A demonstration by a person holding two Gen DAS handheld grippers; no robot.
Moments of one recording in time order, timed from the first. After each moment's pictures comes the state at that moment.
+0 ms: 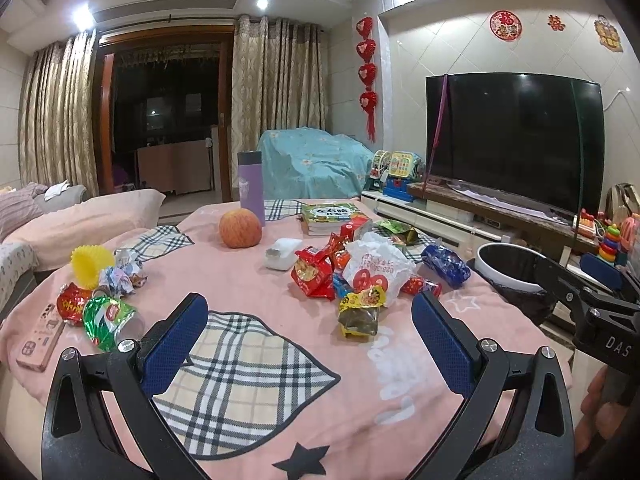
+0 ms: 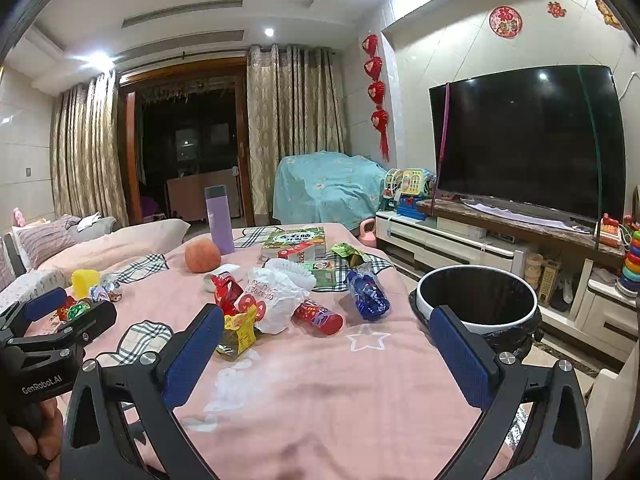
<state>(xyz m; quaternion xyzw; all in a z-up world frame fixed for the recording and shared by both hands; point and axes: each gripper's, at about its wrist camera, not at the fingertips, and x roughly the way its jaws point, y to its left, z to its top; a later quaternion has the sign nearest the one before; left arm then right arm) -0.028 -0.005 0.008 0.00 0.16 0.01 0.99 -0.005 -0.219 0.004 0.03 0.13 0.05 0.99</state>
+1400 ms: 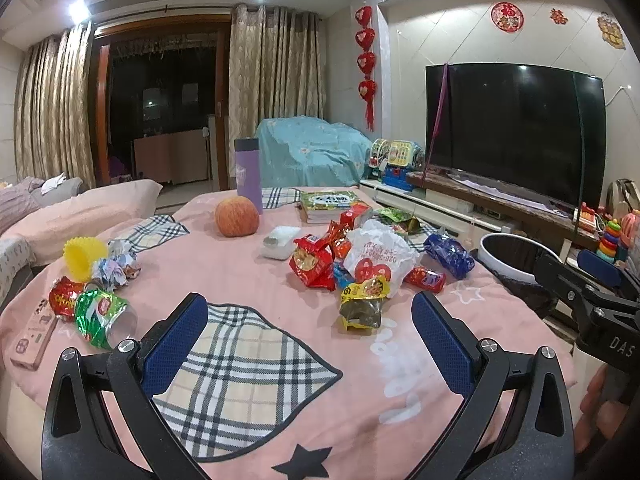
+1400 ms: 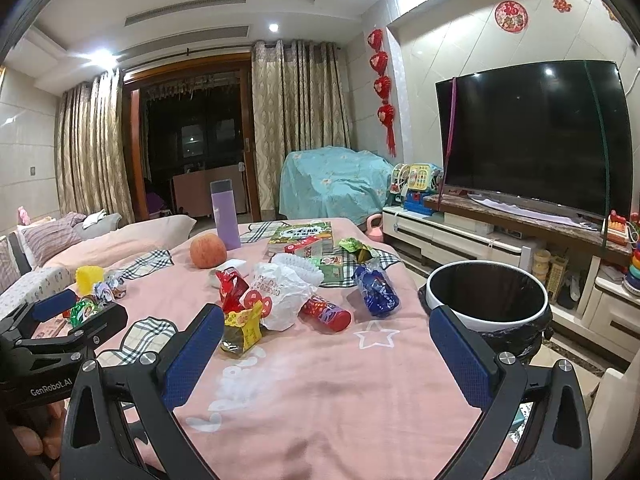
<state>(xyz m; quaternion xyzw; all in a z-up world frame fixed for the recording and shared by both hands) -0.013 -0.001 0.001 0.00 0.18 0.00 0.98 0.007 -0.215 -0.002 0.03 0.15 0.07 0.99</state>
